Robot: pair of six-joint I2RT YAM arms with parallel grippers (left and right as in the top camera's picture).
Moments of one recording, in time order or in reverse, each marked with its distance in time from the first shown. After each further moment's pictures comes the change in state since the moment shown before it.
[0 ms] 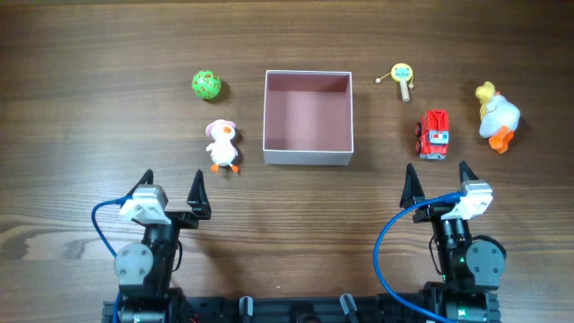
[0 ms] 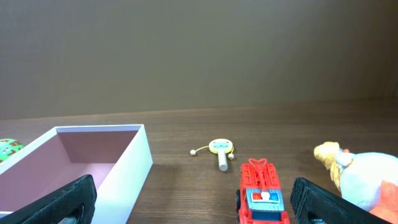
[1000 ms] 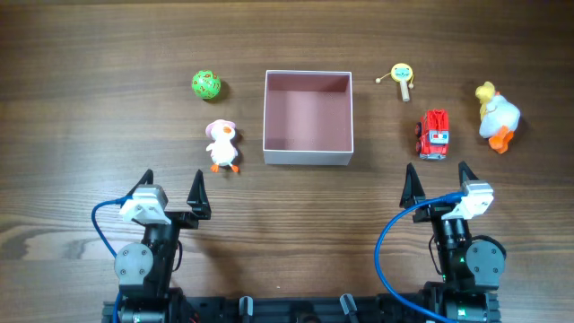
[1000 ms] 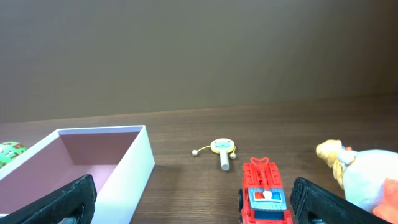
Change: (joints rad) left arm 0.000 0.000 0.000 0.000 0.000 0.000; right arm 0.000 0.000 0.000 0.000 -0.003 0.023
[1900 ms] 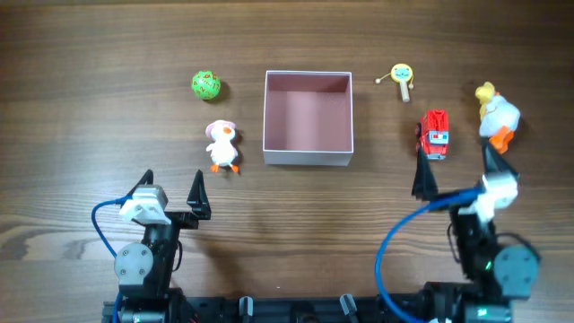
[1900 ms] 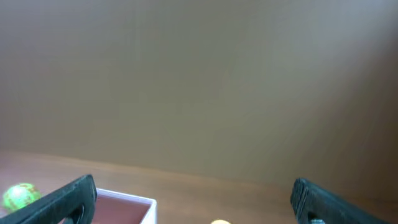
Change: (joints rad) left arm 0.000 0.000 0.000 0.000 0.000 0.000; right arm 0.000 0.251 0.299 0.126 -0.076 -0.156
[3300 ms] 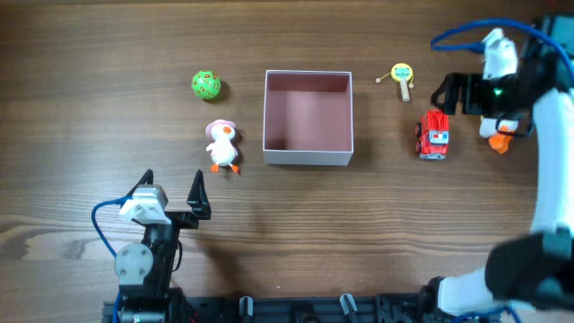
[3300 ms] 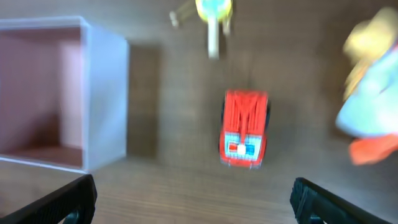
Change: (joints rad) left arm 0.000 0.000 0.000 0.000 0.000 0.000; right arm -0.158 1.423 1.315 -1.360 -0.059 -0.138
